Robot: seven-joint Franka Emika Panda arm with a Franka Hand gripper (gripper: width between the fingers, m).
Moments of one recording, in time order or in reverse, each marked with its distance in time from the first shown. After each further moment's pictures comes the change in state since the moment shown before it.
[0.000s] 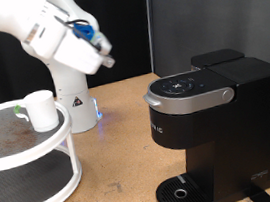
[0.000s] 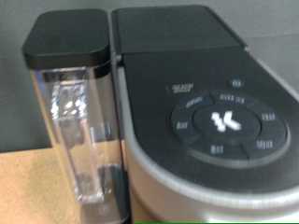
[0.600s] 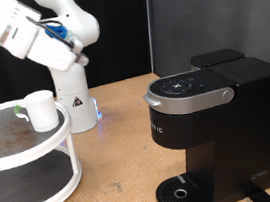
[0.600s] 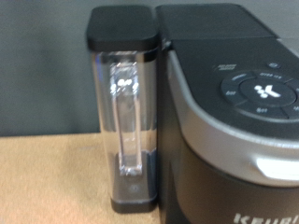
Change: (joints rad) arm -0.054 -0.033 -0.079 -0.007 -0.091 -0.130 -0.111
